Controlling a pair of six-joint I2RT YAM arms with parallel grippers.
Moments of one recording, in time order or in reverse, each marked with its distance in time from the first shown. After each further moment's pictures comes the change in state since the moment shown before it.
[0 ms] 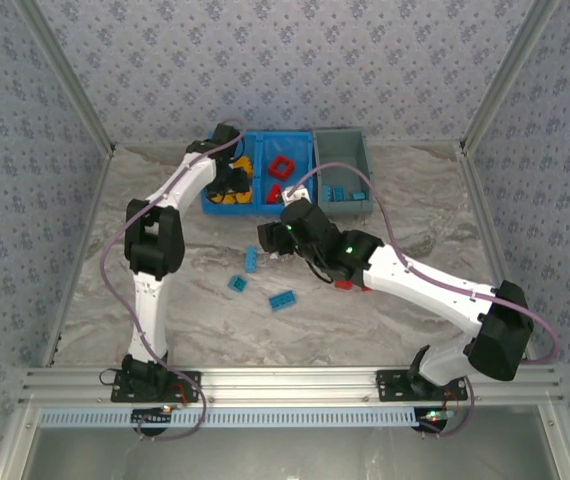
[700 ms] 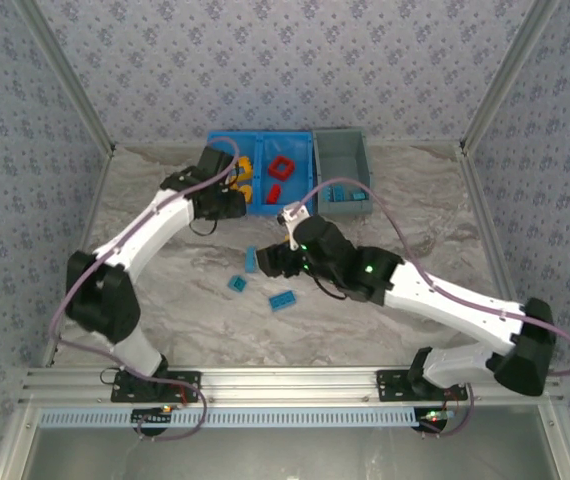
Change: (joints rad) left arm -0.068 -0.440 -0.446 0.142 0.005 -0.024; right arm 0.071 -0.063 -0.032 -0.002 -0.060 -0.051
